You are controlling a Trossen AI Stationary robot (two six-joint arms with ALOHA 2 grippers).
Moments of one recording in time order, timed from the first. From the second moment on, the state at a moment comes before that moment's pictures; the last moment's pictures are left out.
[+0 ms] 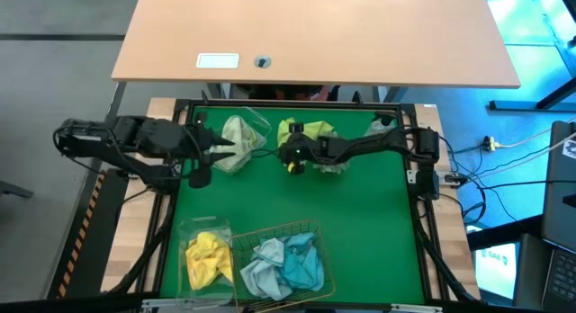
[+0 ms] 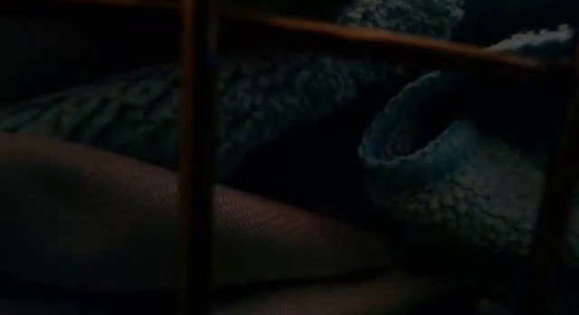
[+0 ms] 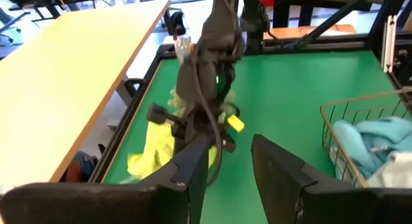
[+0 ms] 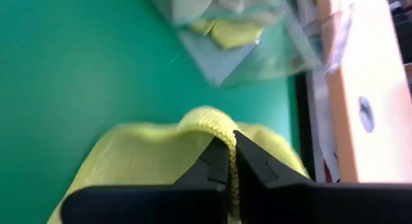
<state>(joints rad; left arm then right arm) -0.17 0.97 1.28 -0.81 -0.38 -0.04 -0.16 1.97 1.23 0.02 0.36 -0.61</state>
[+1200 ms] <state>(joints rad) -0.17 0.33 0.28 -0.13 -0.49 -0.15 -0.16 1.96 2.09 -0.39 0.30 -0.80</state>
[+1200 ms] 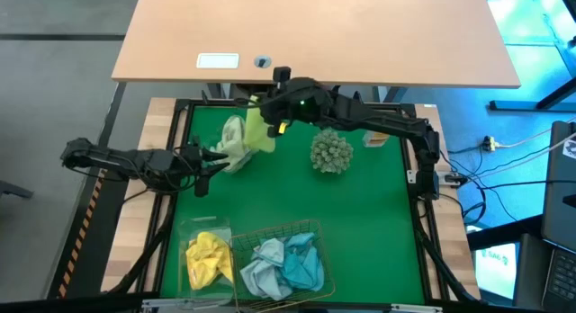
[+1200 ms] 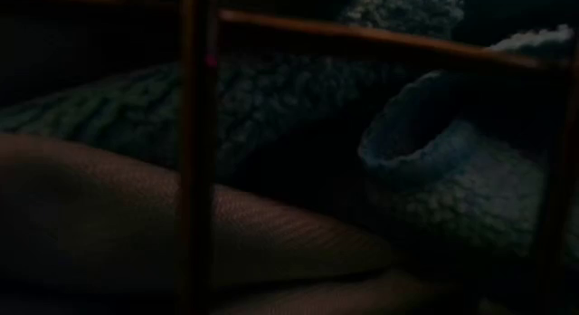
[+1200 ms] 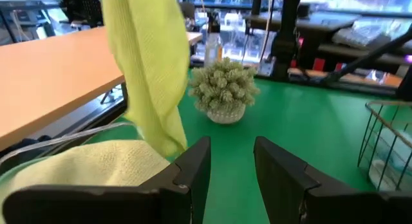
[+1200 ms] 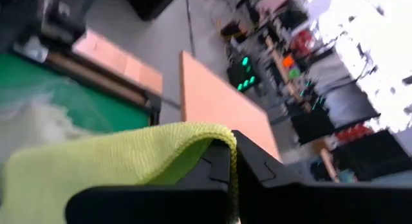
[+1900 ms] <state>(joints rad) -0.17 0.33 0.02 0.31 -0.49 -0.12 -0.16 1.98 2.14 -0.01 0.06 -0.82</state>
